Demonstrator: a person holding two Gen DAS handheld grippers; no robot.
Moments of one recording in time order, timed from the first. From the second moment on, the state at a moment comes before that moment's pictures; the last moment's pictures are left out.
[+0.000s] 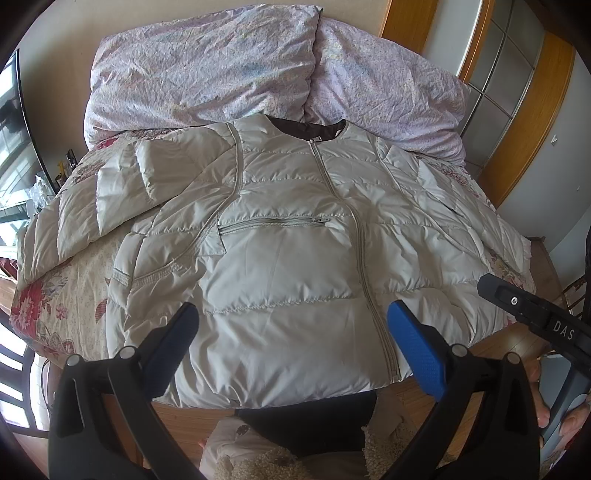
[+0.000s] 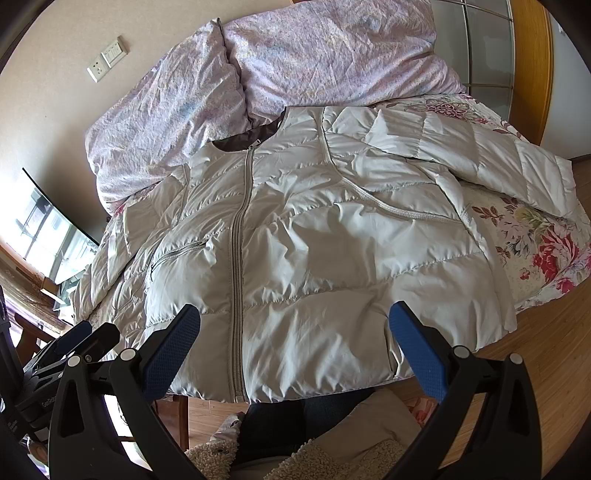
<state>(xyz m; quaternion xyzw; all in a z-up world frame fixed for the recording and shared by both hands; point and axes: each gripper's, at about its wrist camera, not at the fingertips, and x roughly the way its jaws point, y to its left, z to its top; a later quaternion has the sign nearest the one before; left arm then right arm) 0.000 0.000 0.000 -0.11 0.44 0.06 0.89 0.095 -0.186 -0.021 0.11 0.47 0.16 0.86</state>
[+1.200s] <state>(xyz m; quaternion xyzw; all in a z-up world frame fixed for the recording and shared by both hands) -0.005 0.002 -0.002 -0.11 0.44 0.06 0.89 0.095 -0.185 -0.021 0.11 0.47 0.16 0.86</state>
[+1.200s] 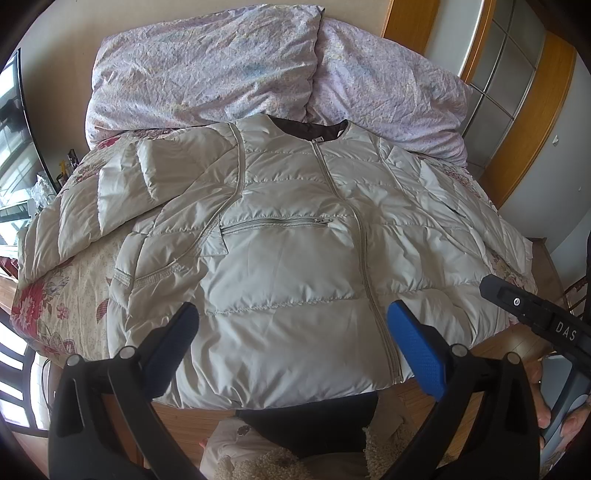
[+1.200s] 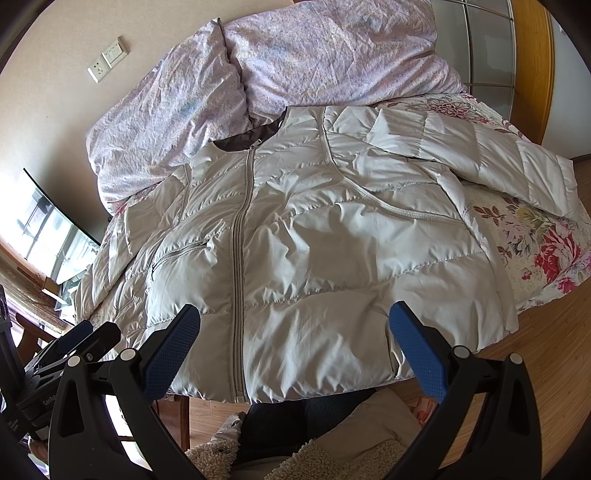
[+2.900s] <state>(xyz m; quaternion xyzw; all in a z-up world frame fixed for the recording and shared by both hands) 0.014 0.015 -0.009 -0.11 0.44 0.06 0.89 0.114 -0.188 -0.026 0.13 0.47 0.14 0.86</state>
